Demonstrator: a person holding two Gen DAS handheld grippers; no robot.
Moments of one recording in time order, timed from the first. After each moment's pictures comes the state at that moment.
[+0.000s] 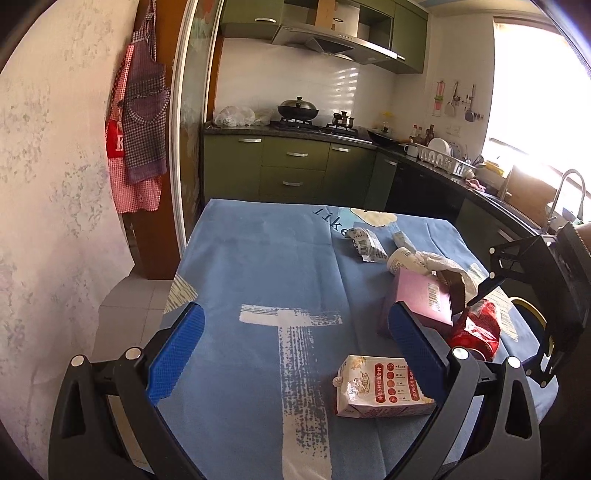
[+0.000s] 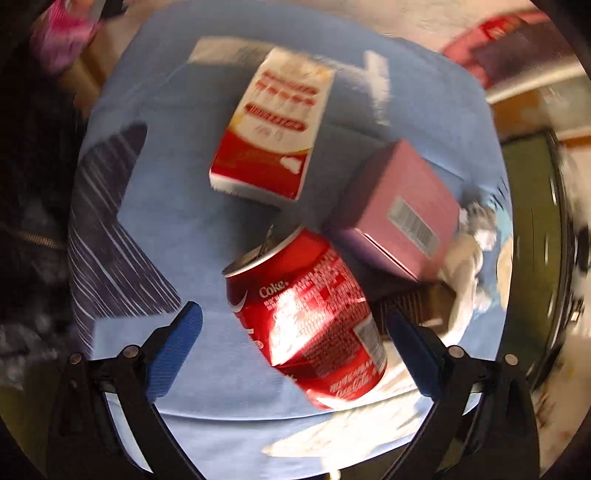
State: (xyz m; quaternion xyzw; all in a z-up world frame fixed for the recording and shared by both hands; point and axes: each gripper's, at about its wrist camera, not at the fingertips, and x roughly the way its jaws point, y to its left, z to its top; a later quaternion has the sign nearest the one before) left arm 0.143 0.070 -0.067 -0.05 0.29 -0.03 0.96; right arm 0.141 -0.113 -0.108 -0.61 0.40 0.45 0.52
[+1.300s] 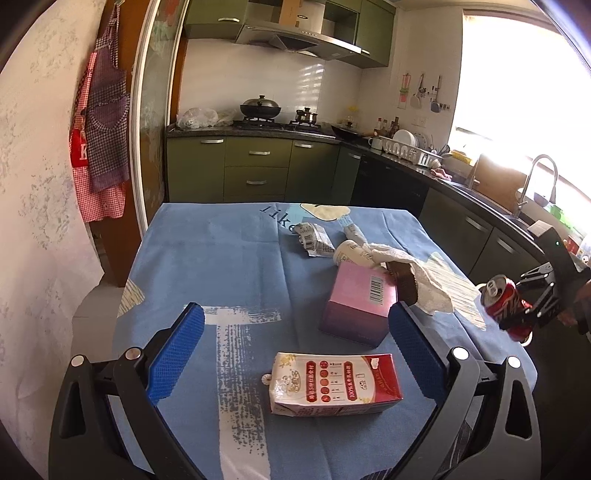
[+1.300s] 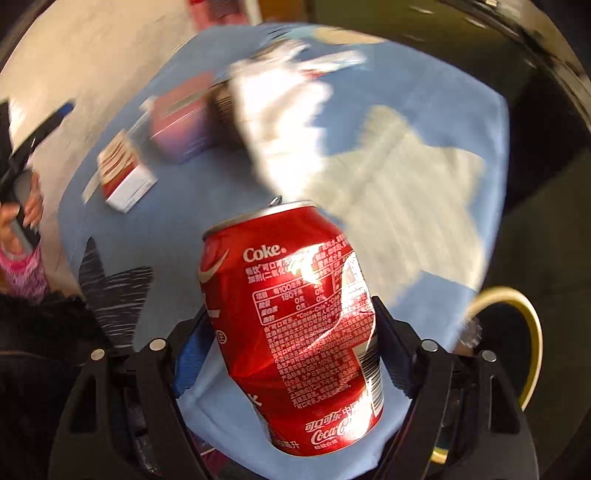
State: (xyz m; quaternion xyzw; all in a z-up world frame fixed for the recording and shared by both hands) left arm 0.139 0.015 -0.063 -0.04 0.29 -0.10 0.95; right arm 0.195 -0.357 -0.075 -0.11 0.58 0.22 0.78
